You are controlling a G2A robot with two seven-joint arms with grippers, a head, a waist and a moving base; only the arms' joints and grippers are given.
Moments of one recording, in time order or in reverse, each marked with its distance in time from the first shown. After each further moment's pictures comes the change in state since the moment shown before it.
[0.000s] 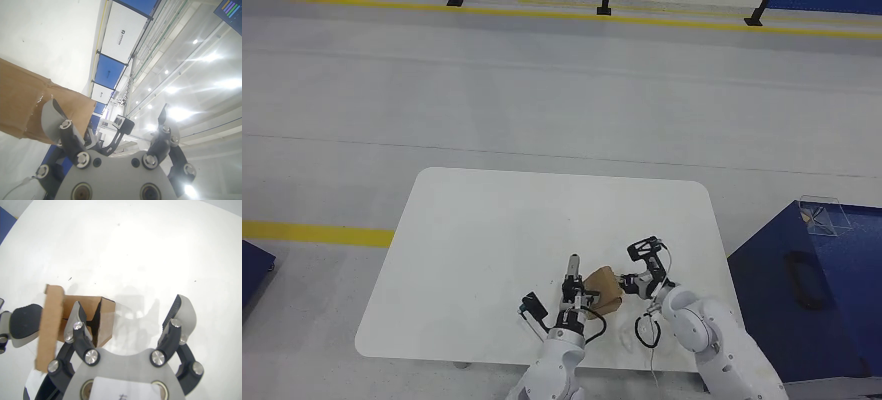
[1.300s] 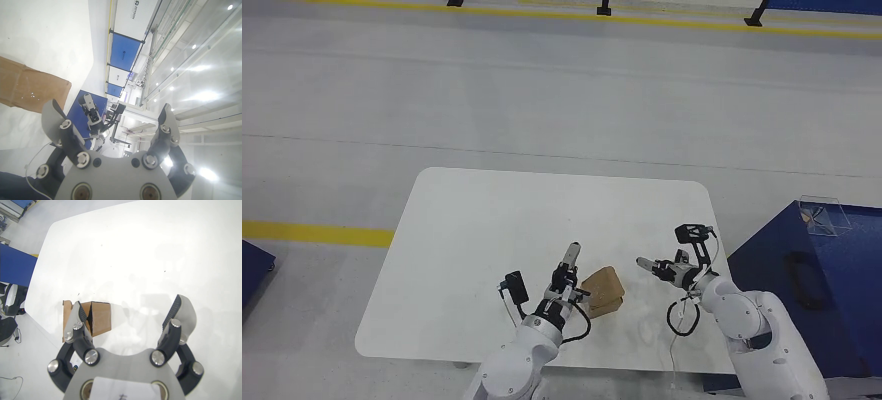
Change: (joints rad) left arm 0.112 0.061 -0.127 -0.447 0.154 0.485 -0.284; right arm -0.033 0.020 0.200 -0.036 0.288 0.011 0.161
